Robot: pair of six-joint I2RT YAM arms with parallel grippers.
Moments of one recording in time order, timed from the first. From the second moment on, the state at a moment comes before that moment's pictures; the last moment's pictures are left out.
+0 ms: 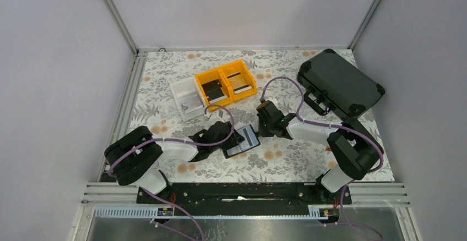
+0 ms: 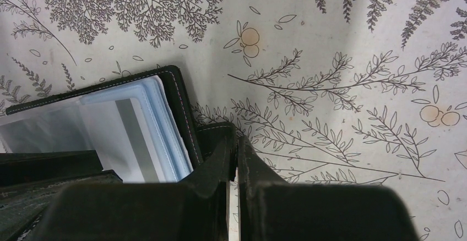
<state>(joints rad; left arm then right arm) -0.92 1.51 0.49 0.36 -0.16 -1.17 0.73 1.59 0.78 -0.20 0.13 0.60</state>
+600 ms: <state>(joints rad) -0.92 1.46 0.54 0.22 -0.15 -1.12 0.73 1.56 0.77 -0.19 0.14 0.60</state>
